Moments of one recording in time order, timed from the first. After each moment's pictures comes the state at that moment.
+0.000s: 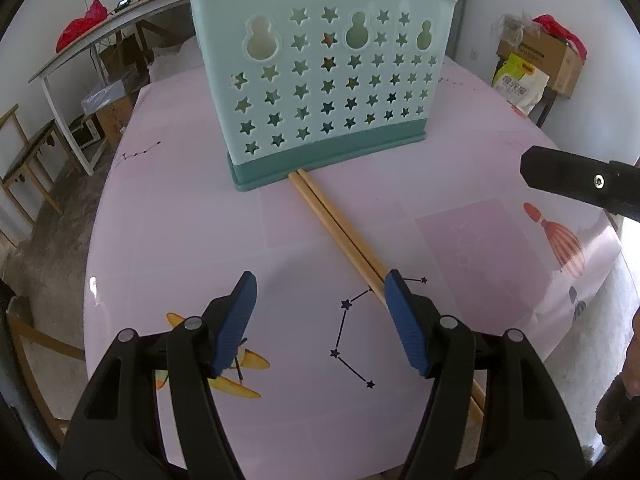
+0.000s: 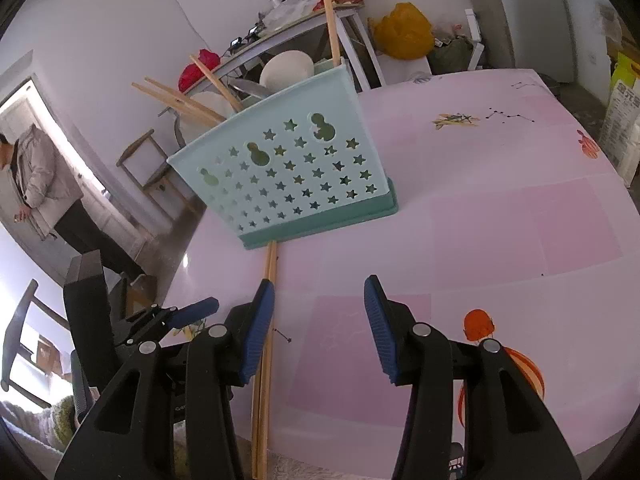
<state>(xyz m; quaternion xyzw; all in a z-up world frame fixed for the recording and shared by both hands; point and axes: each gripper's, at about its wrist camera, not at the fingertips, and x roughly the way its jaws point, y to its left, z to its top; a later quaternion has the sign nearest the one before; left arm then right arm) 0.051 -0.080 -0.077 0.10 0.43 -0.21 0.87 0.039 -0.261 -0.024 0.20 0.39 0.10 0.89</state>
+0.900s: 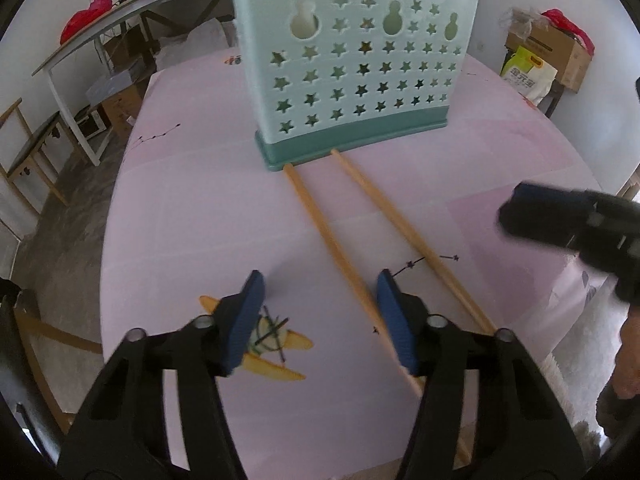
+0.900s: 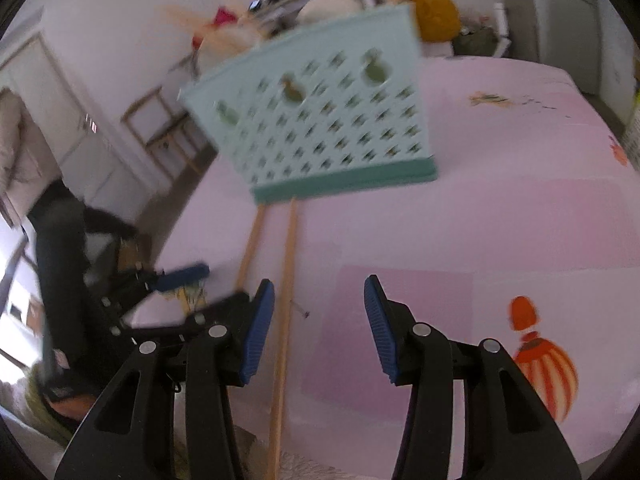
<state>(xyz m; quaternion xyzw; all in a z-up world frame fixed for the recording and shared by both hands) 0.059 -0.055 -0.074 0.11 0.45 -0.19 0.86 0.050 -0.216 -0.046 0.13 0.44 0.13 0.88</state>
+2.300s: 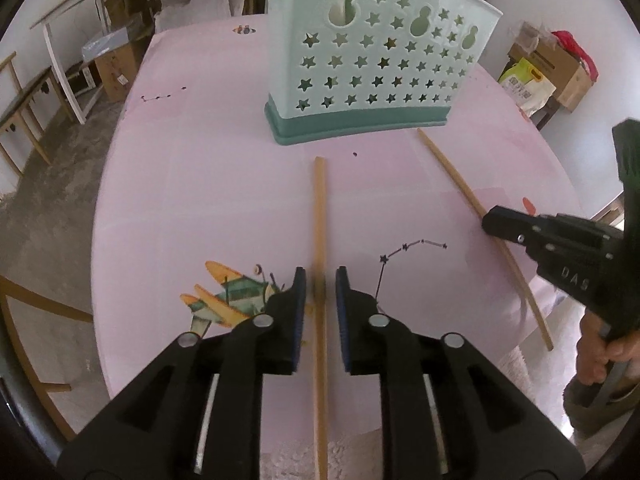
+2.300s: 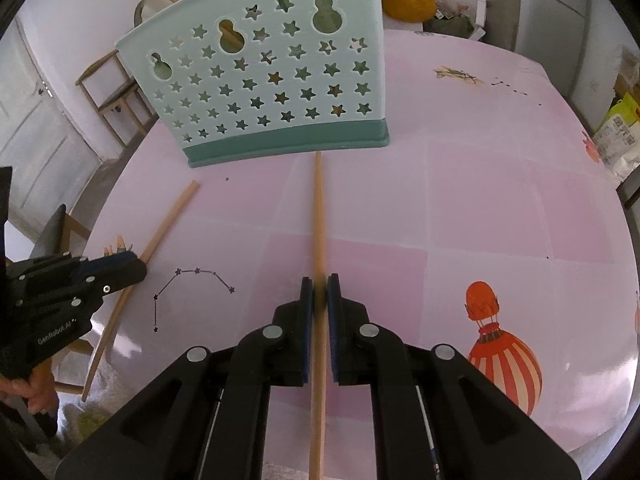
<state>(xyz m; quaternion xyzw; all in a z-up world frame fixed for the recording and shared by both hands) 0.065 -0.038 -0.069 0.05 0.50 -0.21 0.84 0.058 -0.245 -0.060 0.07 0.50 0.05 0.86</state>
